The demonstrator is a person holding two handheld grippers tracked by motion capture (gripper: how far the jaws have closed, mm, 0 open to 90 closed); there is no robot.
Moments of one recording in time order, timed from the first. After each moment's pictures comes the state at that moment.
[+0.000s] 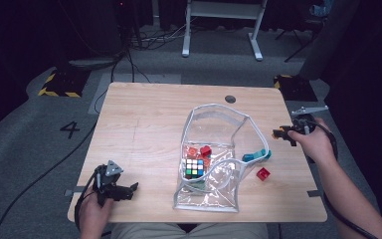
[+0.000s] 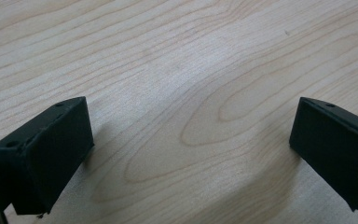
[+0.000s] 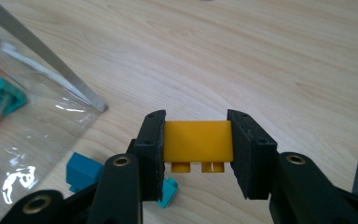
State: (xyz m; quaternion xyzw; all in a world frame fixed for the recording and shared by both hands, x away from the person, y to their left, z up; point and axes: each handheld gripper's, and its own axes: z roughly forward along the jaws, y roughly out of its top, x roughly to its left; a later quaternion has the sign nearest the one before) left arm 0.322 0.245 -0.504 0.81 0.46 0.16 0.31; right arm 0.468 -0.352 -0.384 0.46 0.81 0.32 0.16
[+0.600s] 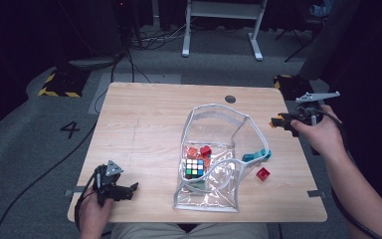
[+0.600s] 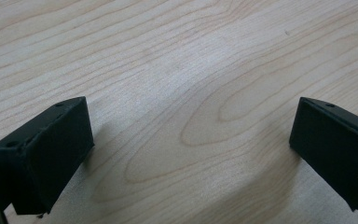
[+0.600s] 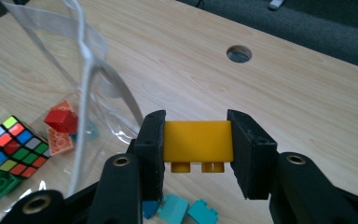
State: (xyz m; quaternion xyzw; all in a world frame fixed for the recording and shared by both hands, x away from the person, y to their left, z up) left arm 0.322 0.245 -0.504 0.81 0.46 0.16 0.31; right arm 0.445 -0.321 -0.311 0.42 0.81 0.37 0.17
